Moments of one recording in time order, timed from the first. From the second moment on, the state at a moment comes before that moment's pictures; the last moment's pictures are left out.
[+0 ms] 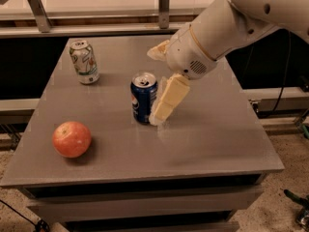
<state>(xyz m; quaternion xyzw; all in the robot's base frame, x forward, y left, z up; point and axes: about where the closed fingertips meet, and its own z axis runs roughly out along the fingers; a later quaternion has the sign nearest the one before) 0.494 0.003 0.933 -0.69 0.63 0.18 0.31</state>
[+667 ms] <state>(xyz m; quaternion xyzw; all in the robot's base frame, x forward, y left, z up) 0.521 0.003 0.910 -0.66 0.64 0.21 0.32</state>
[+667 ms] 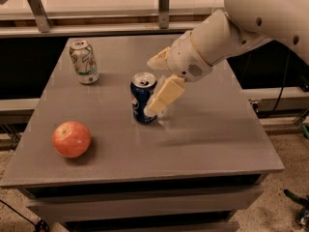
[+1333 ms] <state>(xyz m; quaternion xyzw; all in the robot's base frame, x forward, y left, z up) 0.534 0.028 0.905 -0.64 0.65 0.25 0.33</state>
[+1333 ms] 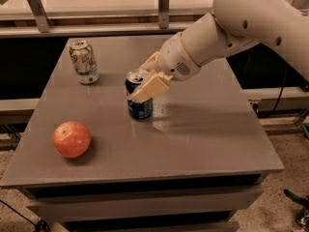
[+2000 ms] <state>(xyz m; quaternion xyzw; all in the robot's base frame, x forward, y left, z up) 0.510 -0.013 0.972 -0.60 0.66 0.22 0.40</state>
